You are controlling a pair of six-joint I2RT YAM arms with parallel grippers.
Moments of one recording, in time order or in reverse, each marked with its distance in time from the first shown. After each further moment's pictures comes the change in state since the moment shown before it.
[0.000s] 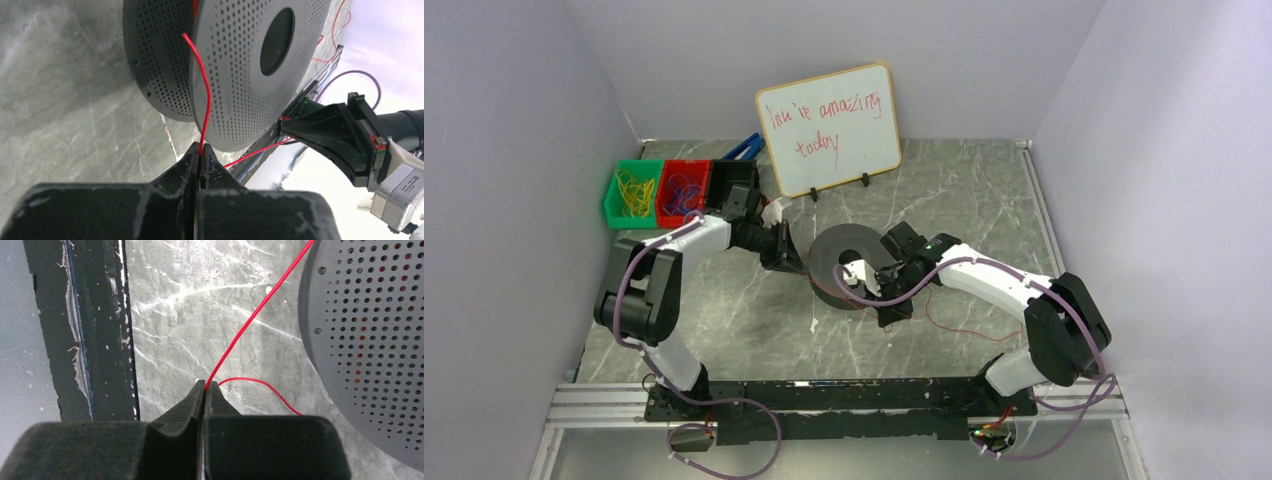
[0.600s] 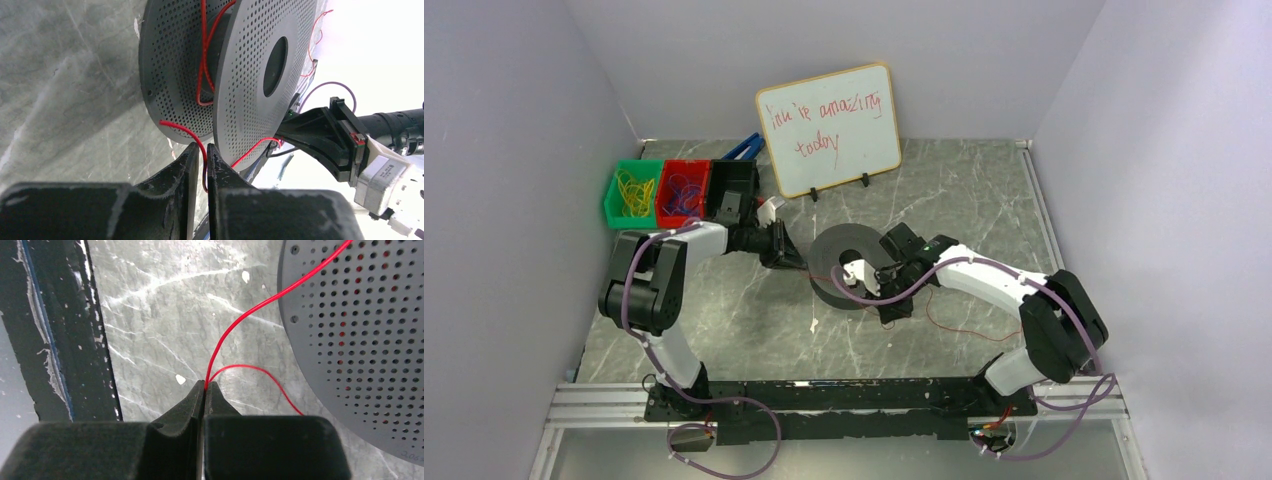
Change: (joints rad) left arm 0.052 0.075 -0.076 0.242 0.102 -0.063; right arm 0.000 0.022 -0.008 0.041 0.074 0.025
